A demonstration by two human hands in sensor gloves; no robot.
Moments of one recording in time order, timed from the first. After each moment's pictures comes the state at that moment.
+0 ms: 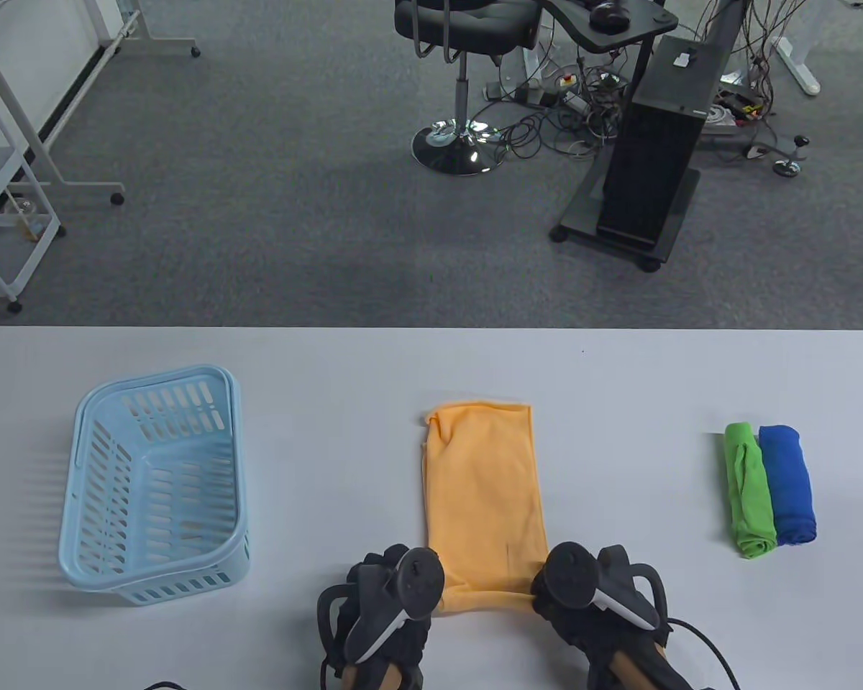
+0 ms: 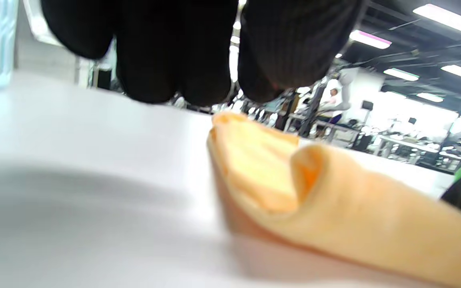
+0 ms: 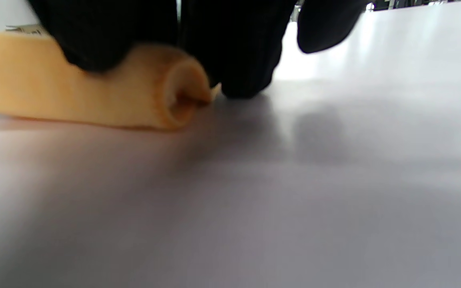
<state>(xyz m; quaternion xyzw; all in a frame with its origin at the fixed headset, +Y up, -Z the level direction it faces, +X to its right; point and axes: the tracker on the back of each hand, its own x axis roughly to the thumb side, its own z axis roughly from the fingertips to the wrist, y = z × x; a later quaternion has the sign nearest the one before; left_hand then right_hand) -0.064 -0.720 -0.240 -0.01 -0.05 0.10 0.99 0.171 -0.771 -0.265 0.10 0.14 0.98 0.07</state>
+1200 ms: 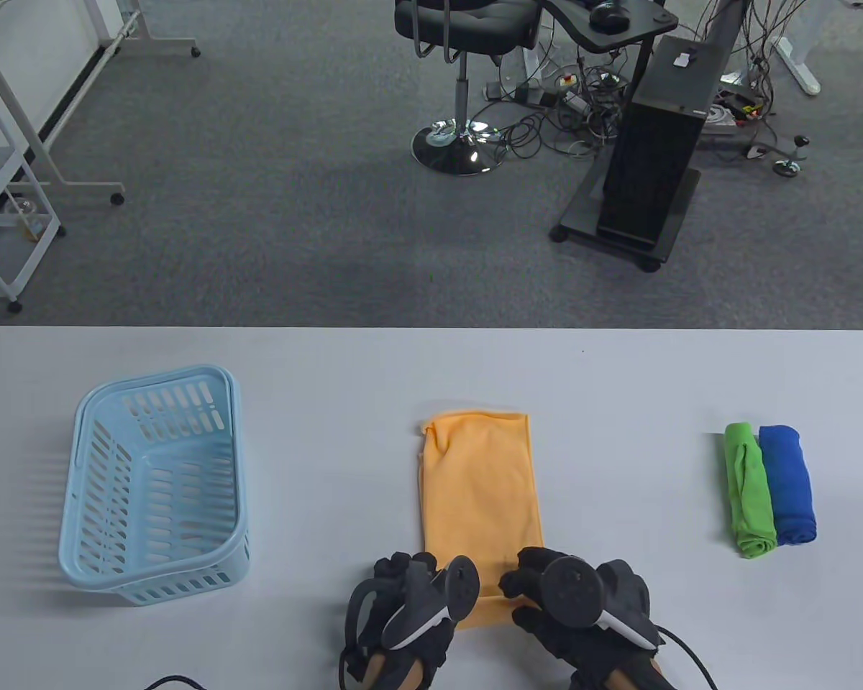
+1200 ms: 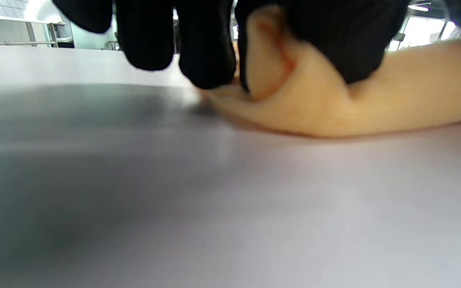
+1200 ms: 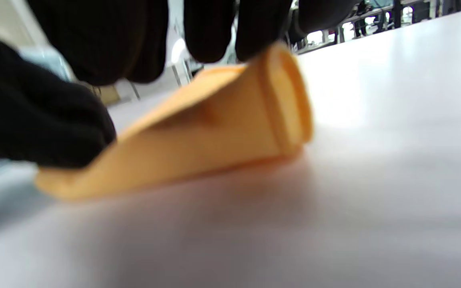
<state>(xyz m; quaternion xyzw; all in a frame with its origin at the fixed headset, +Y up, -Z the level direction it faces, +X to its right) -0.036 -0.774 -0.255 -0.11 -0.08 0.02 0.99 0.148 -0.751 -0.244 0.16 0.10 0.98 0.10</state>
